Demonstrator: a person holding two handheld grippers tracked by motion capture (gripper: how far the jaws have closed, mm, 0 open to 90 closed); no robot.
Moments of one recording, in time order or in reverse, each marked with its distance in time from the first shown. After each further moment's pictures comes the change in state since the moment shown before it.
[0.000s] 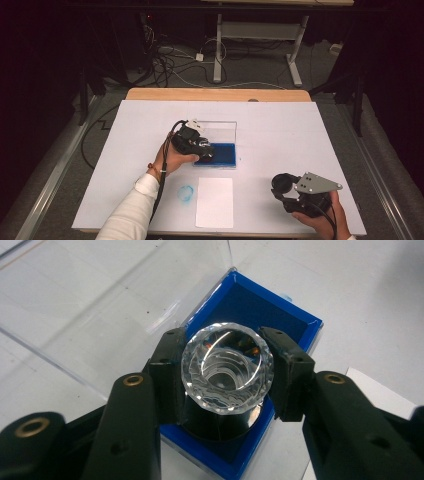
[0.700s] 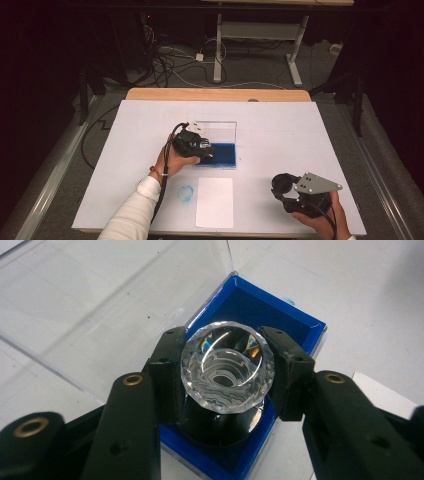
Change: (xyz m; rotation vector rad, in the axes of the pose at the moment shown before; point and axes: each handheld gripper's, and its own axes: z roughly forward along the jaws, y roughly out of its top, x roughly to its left) left arm -0.004 -0.009 0.003 -0.058 0.023 0.007; right arm 0.001 0.000 -0.001 0.002 -0.005 0.001
